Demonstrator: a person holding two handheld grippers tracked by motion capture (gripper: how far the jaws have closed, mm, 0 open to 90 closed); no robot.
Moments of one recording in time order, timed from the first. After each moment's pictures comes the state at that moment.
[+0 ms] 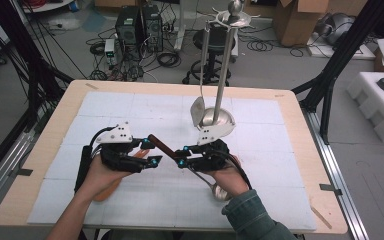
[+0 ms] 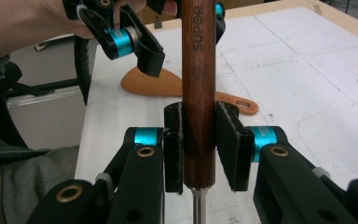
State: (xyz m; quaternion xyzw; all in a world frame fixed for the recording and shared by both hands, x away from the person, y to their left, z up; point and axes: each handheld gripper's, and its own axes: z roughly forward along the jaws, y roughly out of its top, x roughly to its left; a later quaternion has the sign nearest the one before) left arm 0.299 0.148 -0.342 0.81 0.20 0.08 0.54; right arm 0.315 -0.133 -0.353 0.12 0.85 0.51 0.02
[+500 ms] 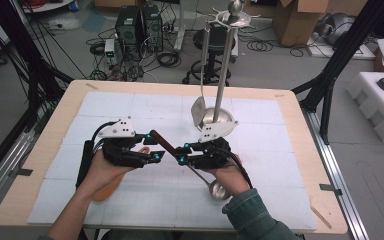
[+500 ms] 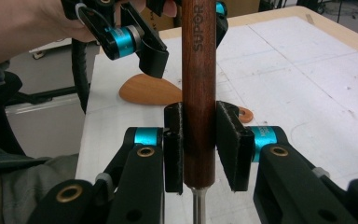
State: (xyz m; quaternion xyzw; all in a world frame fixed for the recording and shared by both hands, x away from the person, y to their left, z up) left arm 0.303 0.141 -0.330 0.82 0.20 0.08 0.54; right arm 0.316 -0.136 -0.347 0.13 0.84 0.53 0.02
